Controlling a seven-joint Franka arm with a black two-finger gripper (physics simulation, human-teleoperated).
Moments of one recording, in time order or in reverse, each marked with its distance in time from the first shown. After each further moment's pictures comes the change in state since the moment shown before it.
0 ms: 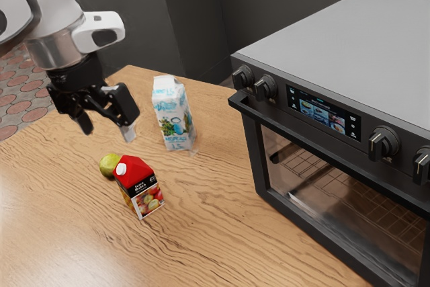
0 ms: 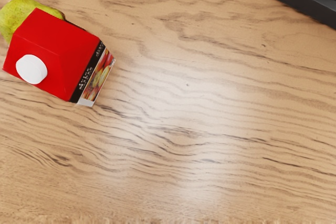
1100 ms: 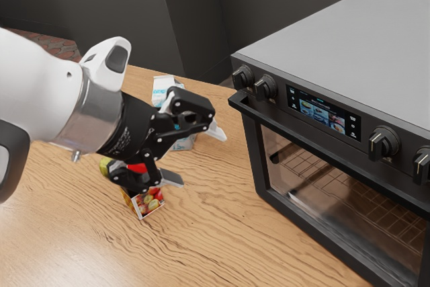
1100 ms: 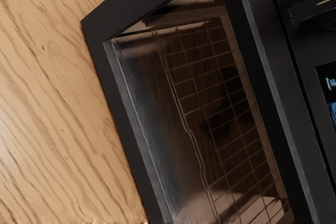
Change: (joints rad) arm -0.450 -0.317 0.044 -0.515 0.007 0.815 -1.122
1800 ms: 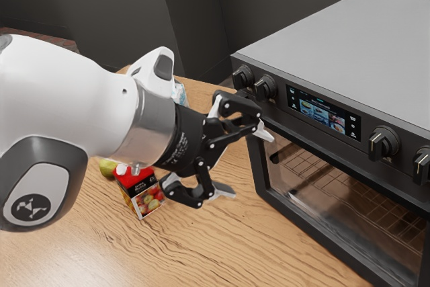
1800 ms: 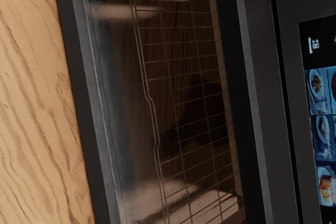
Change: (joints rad) arm -0.023 0.129 -0.051 0.023 0.001 0.169 -0.257
